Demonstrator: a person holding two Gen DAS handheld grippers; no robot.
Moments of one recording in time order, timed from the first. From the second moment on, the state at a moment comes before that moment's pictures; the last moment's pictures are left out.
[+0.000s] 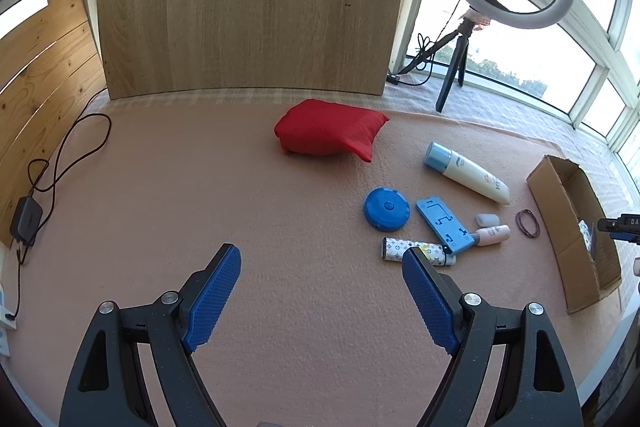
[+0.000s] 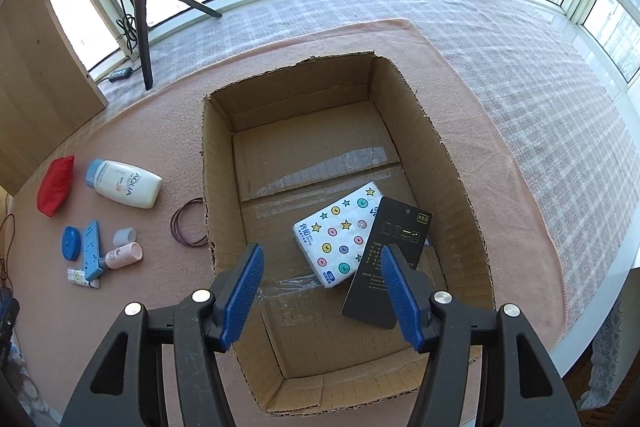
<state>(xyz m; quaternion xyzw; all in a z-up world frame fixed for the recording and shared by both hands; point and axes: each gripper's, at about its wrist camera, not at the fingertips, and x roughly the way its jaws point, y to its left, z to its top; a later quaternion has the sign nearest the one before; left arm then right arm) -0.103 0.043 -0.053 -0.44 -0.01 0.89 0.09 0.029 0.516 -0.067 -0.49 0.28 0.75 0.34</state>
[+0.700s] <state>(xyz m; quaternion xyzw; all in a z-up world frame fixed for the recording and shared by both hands) -0.158 0.008 -0.056 -0.45 -0.02 0.89 0.06 -0.164 0.417 -0.036 -0.46 0.20 0.85 0.17</state>
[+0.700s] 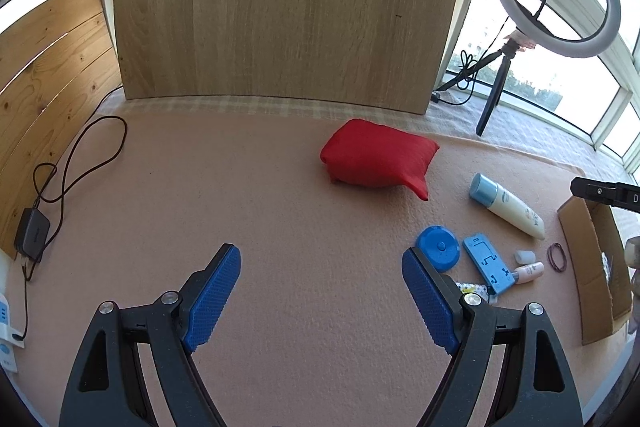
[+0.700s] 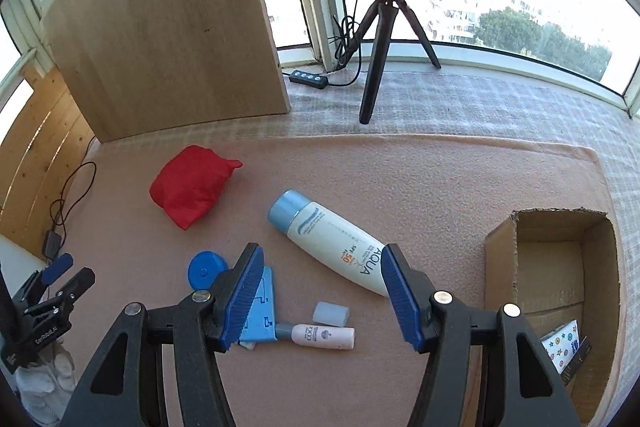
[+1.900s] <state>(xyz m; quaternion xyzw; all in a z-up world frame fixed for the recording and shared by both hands) -0.285 0.038 -0.136 -0.51 -0.15 0.83 0.17 -0.377 0.388 -0.134 -0.54 0.32 0.78 -0.01</state>
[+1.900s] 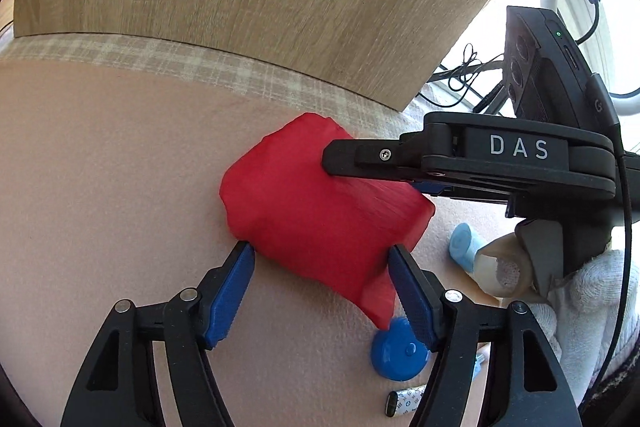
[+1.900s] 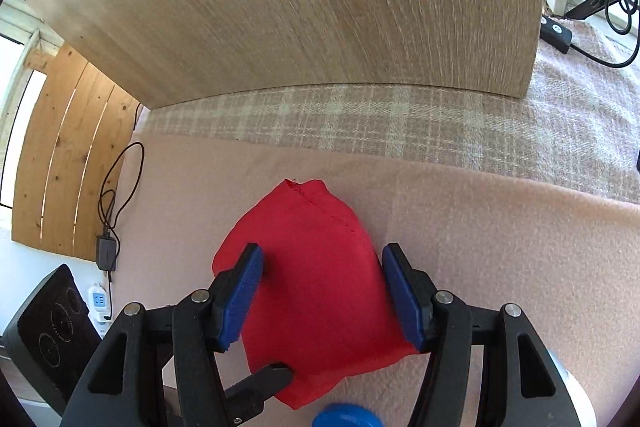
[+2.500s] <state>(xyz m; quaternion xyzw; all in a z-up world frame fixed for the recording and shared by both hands) -0.190 0.091 -0.050 -0.44 -0.09 0.87 0.22 -0.240 0.386 -0.055 -0.45 0.36 0.82 0.02</state>
